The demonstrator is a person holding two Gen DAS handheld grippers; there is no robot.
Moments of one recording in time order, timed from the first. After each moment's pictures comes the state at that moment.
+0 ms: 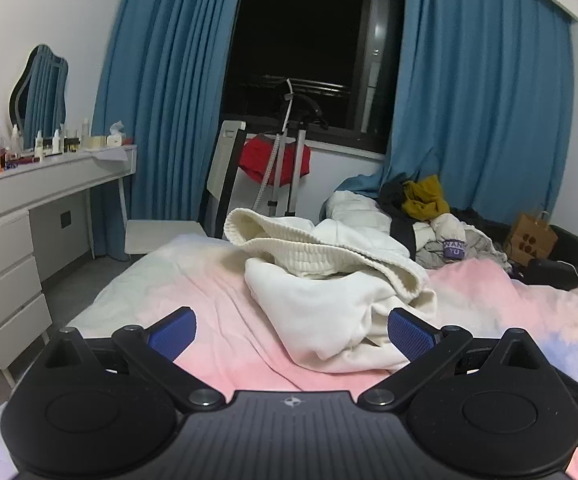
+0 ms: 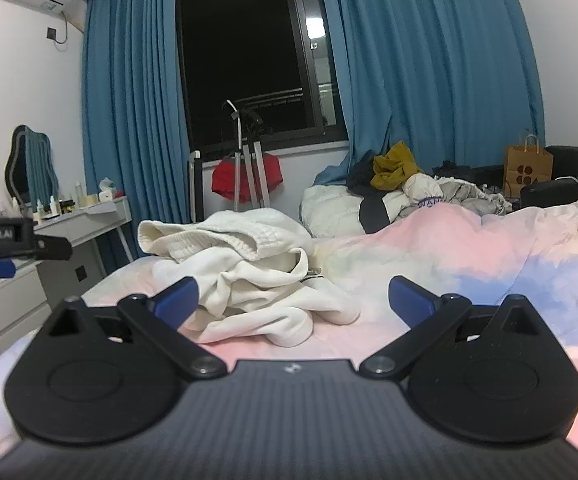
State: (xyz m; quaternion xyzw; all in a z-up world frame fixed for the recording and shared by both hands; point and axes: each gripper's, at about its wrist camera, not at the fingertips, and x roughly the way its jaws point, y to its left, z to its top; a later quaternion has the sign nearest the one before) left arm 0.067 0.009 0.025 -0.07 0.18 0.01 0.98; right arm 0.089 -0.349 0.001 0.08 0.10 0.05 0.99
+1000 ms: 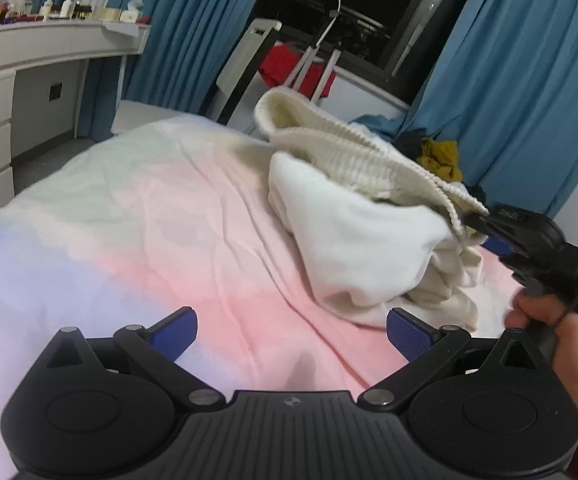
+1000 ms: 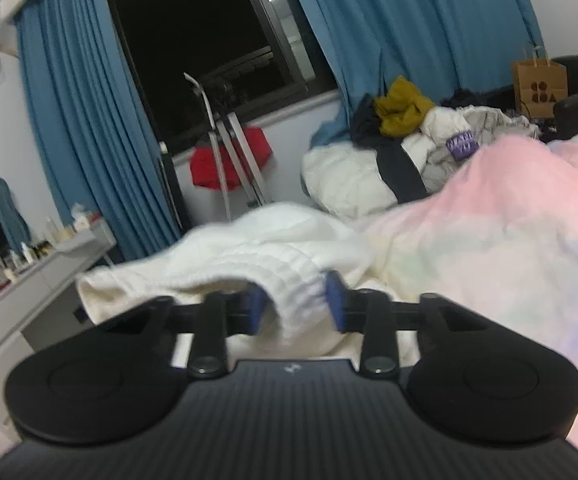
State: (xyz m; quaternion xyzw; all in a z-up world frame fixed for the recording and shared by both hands) left arm 0.147 0.081 -0.069 -0.20 0.28 -0.02 0.94; right arm 0.305 -0.298 -0.014 0.18 0.15 0.04 0.97
